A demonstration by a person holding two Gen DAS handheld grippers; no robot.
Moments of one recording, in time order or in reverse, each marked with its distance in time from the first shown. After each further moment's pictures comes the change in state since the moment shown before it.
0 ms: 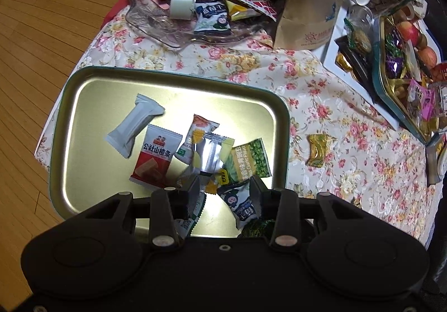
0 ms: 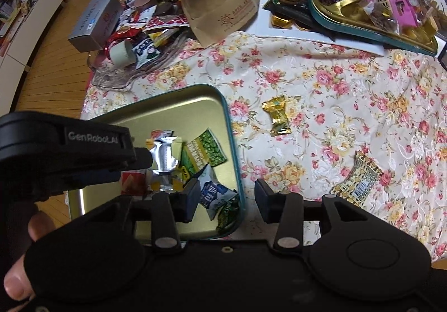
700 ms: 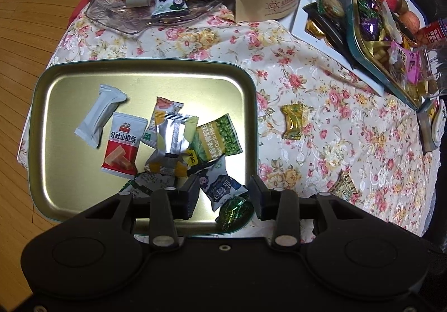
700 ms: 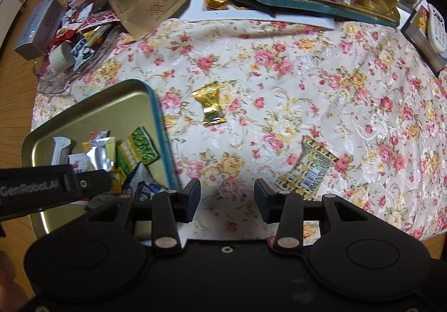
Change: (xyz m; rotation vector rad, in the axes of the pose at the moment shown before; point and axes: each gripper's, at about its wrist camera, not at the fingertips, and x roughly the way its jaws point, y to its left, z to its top) left arm 0.008 -0.036 -0.016 0.108 0.050 -0.025; right arm 0.018 -0.054 0.004 0.097 0.064 -0.139
